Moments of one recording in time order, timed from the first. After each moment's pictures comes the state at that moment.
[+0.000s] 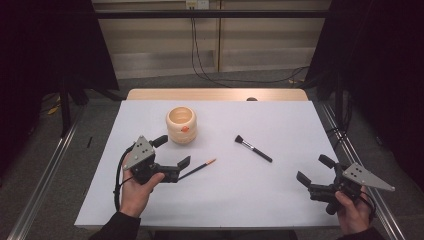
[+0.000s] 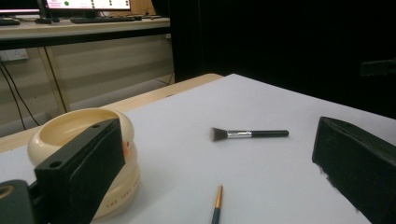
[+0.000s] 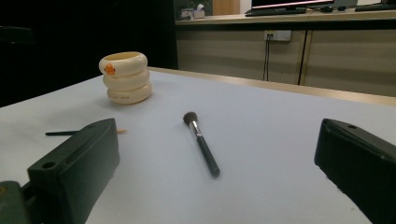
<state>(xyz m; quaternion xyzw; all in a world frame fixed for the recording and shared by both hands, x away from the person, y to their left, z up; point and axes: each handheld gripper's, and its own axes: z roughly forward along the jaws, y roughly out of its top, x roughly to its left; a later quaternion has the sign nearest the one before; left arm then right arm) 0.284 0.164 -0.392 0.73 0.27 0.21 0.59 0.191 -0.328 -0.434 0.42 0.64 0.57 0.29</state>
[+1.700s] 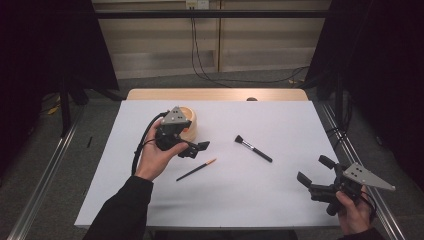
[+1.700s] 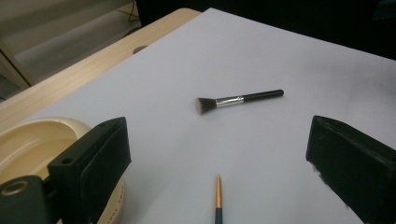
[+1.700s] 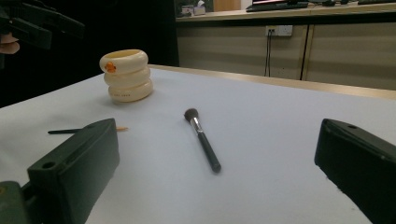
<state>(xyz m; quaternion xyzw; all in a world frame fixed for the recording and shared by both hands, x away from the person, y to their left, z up) 0.350 0.110 -0.359 0.85 0.23 0.11 0.46 0.191 -0.330 -0.435 0.43 0.65 0.57 0.28</state>
